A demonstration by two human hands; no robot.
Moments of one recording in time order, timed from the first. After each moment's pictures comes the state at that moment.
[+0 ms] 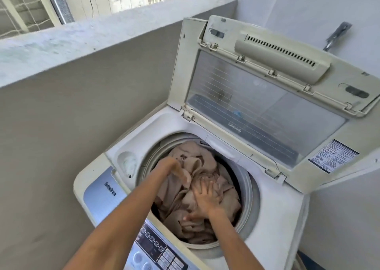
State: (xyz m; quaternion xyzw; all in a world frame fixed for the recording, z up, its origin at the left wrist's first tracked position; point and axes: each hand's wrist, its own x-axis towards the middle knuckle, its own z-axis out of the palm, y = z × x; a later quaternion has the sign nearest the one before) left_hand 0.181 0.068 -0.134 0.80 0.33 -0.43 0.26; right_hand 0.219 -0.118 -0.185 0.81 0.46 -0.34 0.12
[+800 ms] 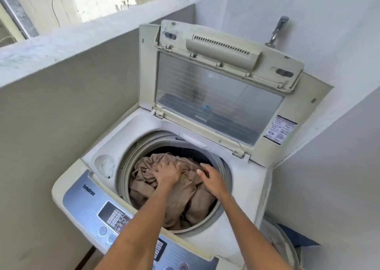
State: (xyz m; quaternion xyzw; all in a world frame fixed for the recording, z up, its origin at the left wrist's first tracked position) left_hand 0.187 -0.033 -0.150 0.83 0.46 -0.17 0.26; right_hand 0.271 -0.184 -0.137 0.86 0.29 -0.28 -0.33
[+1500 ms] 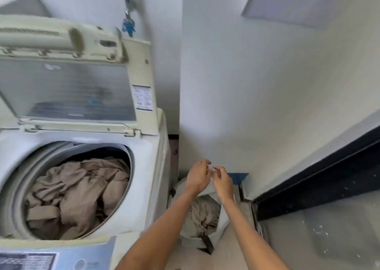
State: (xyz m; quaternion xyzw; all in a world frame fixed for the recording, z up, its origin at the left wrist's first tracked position) left_hand 0.298 -0.404 -0.152 0.91 0.05 -0.07 0.39; right_hand 0.294 -0.506 -0.154 0.88 -0.09 -0.10 -0.46
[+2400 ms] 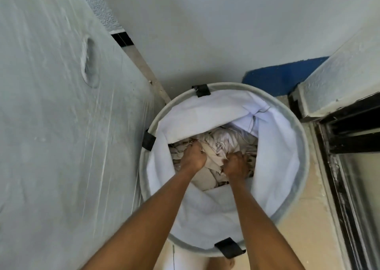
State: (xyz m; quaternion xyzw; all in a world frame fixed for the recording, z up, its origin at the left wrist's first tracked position) left_hand 0.294 -0.421 -0.684 0.86 0.24 -0.32 0.33; right_hand 0.282 -0.558 -0.759 0.93 -0.13 -0.28 -0.18
